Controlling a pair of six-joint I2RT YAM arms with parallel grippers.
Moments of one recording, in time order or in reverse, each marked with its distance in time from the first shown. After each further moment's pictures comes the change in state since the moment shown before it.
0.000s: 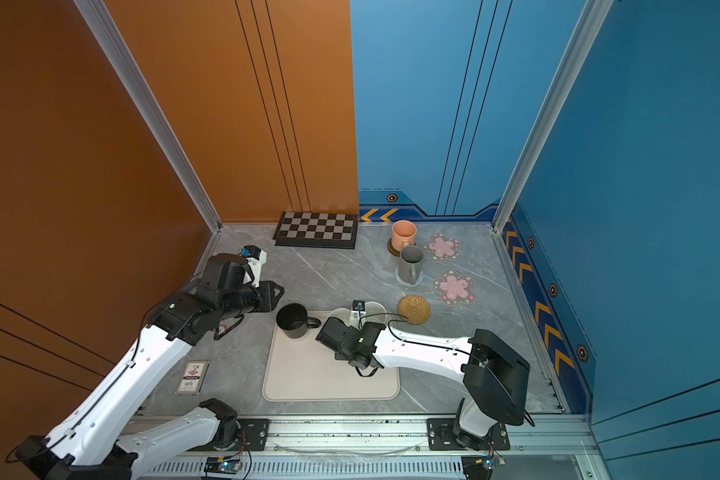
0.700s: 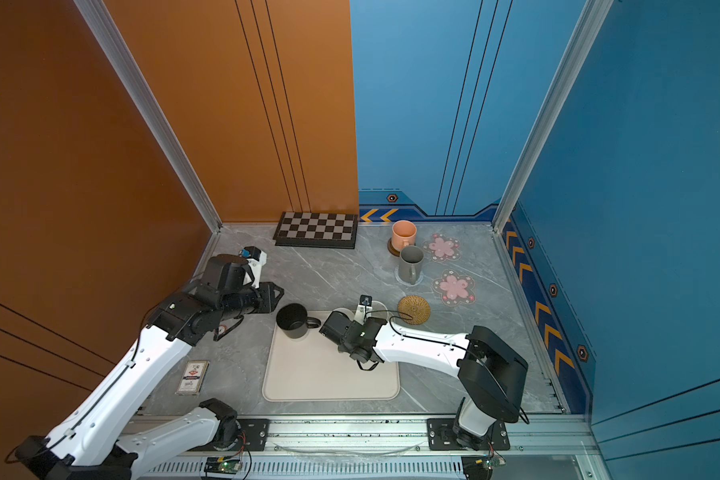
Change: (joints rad) left arm 0.000 -0.002 -0.001 -0.008 0.000 0.000; right arm -0.050 0.019 -0.012 0.027 0.045 0.056
